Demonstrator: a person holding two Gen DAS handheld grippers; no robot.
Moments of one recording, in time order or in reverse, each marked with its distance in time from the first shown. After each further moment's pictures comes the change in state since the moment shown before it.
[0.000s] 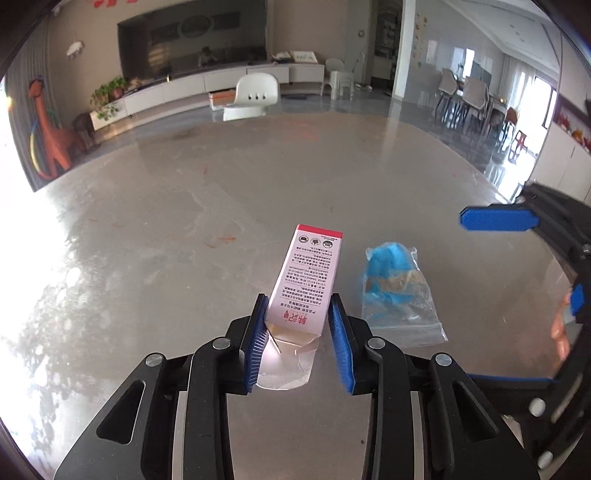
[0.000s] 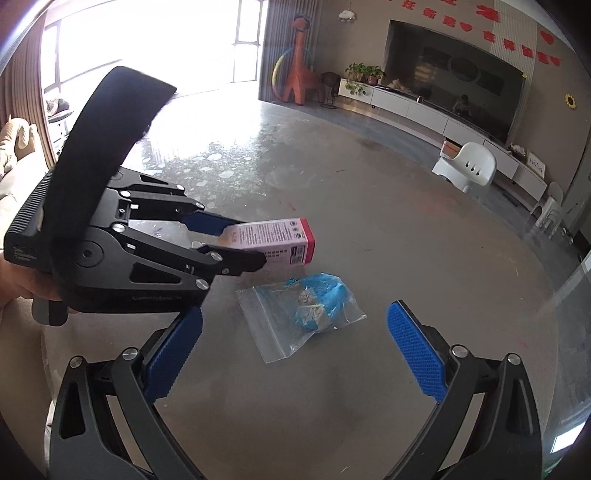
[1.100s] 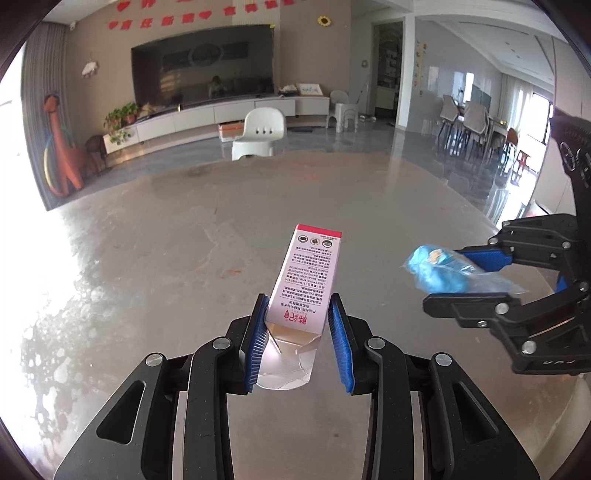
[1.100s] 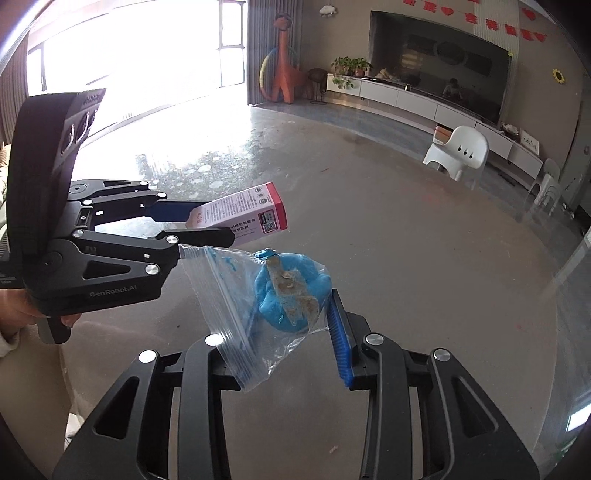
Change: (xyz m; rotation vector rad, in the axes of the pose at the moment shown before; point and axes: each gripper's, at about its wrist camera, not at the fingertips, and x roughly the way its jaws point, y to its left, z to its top) left arm -0.044 -0.024 -0.004 0.008 -0.133 0.042; right arm -0.046 -0.020 0.001 0.085 -0.017 -0.012
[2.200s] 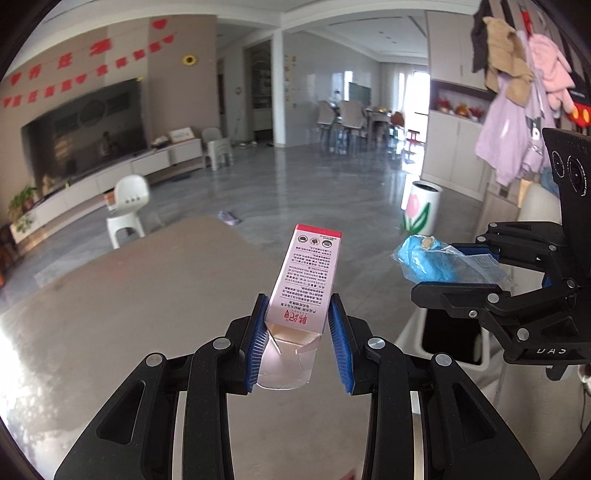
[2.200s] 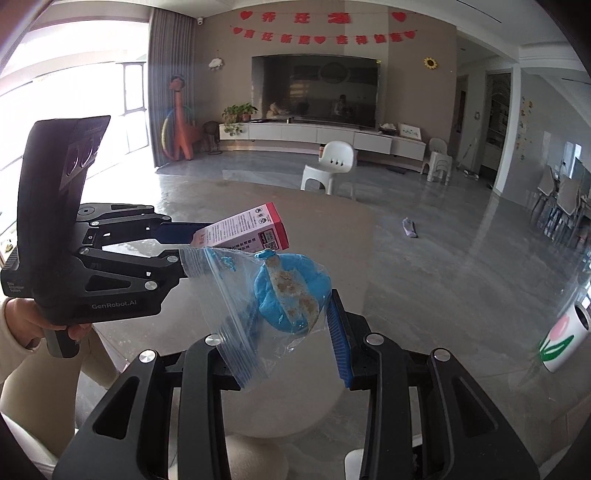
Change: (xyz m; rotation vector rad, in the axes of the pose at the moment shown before) left arm -0.096 -0.275 0.049 0.292 -0.103 -0.362; right arm -0.239 -0.070 -0.143 0.293 -0.171 -0.329
